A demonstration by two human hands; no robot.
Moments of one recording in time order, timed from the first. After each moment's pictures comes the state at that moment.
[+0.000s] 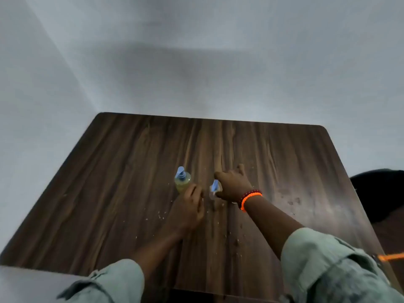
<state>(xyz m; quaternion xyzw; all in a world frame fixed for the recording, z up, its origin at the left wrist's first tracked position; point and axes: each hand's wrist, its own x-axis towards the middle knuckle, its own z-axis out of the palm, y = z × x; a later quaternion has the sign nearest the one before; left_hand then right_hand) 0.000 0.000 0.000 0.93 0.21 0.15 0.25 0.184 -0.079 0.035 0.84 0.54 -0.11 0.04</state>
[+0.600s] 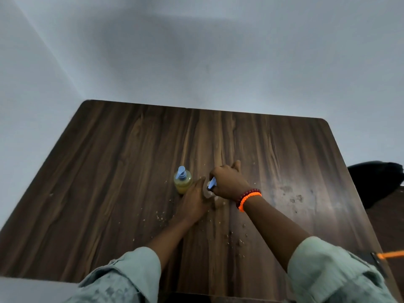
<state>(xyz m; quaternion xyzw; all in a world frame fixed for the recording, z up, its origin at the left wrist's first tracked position) 0.041 0.024 -0.026 0.86 0.27 0.08 0.43 0.176 -0.050 0.041 0.84 0.52 -0.15 -0.03</state>
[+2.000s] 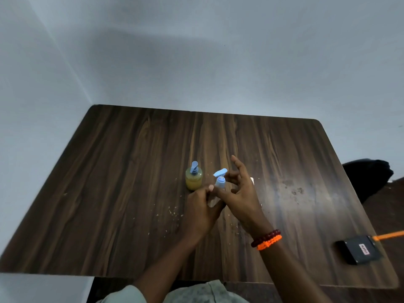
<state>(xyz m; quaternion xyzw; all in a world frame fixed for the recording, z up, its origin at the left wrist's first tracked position) -0.036 -0.011 0.063 0.77 0.29 0.19 0.54 0.060 -0.100 0.109 0.73 0.21 -0.26 -0.59</state>
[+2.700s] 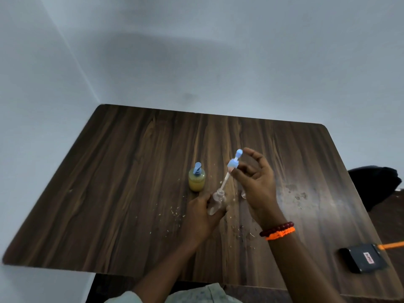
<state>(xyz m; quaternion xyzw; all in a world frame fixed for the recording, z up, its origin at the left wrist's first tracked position) -0.046 -0.015 0.057 0.76 0.32 0.15 0.54 0.084 -0.098 0.129 0.62 0.17 -0.24 -0.73</state>
